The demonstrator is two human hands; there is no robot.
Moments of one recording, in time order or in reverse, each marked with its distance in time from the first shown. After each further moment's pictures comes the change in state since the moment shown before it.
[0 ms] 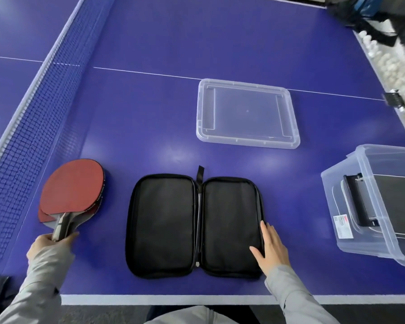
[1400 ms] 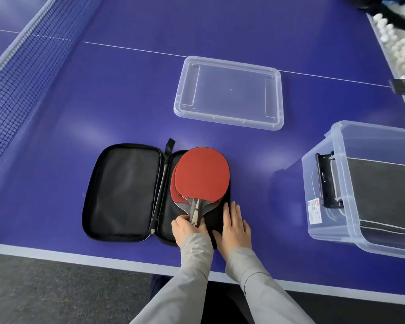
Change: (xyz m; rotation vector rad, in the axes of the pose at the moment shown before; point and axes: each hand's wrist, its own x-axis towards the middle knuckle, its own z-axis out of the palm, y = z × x) left_hand -0.335 0.117 0.251 -0.199 -0.119 0.082; right_hand -0.002 0.026 0.016 0.006 0.005 -0.197
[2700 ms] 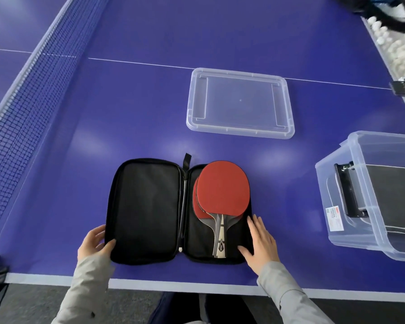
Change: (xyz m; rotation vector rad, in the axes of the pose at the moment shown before) left_hand 0.152 -0.070 -0.224 -0.302 -0.095 0.072; right_hand -0.002 0.003 -0.009 0.103 -0.039 0.000
